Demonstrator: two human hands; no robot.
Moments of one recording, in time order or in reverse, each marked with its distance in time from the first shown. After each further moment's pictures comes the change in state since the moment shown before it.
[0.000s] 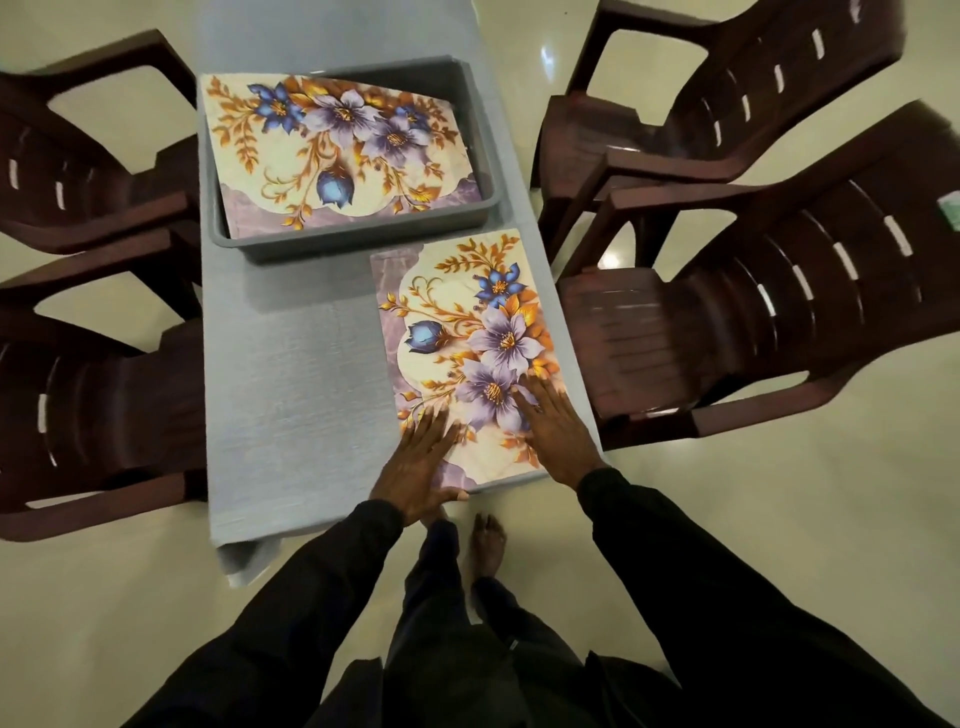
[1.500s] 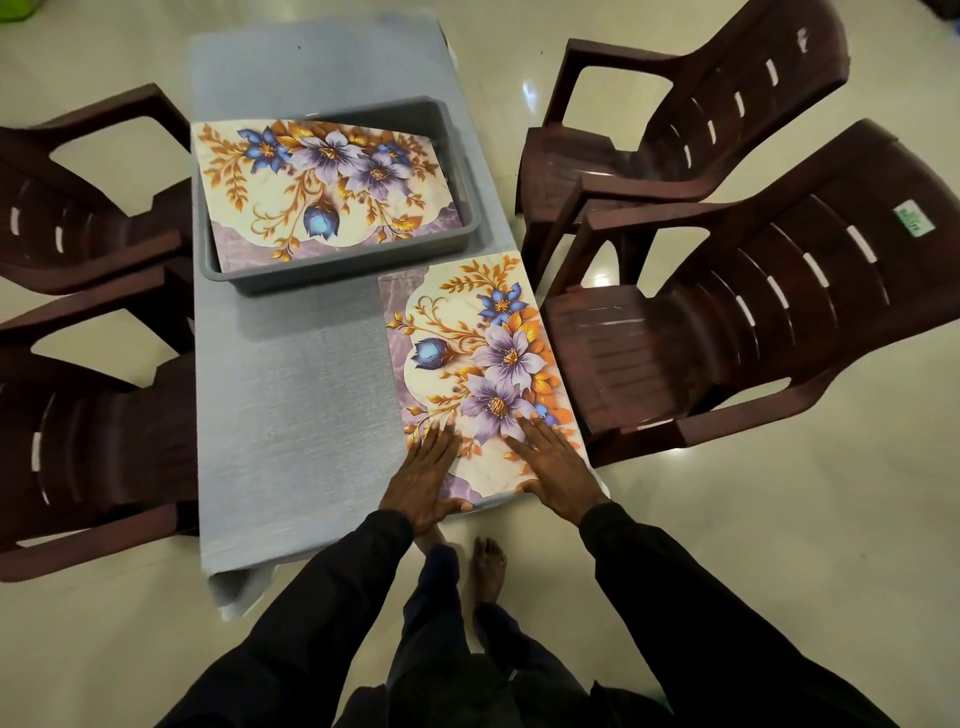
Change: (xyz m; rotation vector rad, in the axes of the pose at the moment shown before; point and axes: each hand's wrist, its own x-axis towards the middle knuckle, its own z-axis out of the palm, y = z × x) left_hand 0.024 0.029 -0.010 0.057 -0.103 -0.066; right_hand -0.036 0.004 -0.001 0.086 -0.052 -0.015
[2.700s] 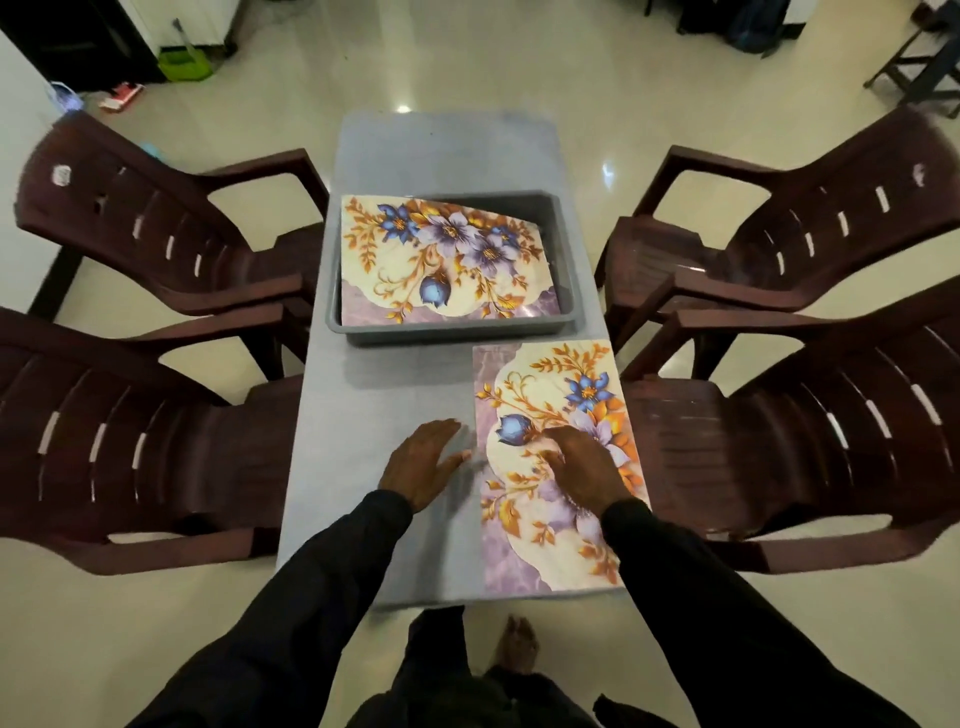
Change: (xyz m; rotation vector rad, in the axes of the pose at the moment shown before) left_hand -0.003 -0.099 -0.131 -0.344 0.404 -0.220; right_hand 0.124 -0.067 -0.106 0.224 0.202 0.043
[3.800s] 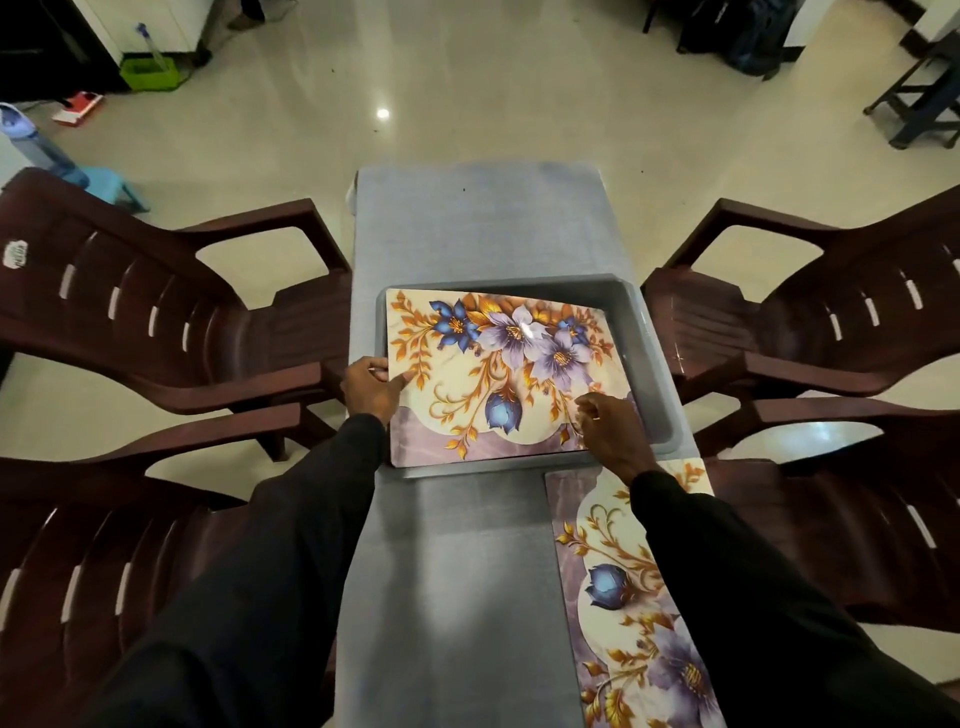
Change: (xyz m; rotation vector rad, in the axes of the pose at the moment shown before) left_hand 0.302 -0.150 -0.201 -0.686 0.401 -0.554; right_hand 0.305 -0.070 -0.023 0.063 0.120 0.268
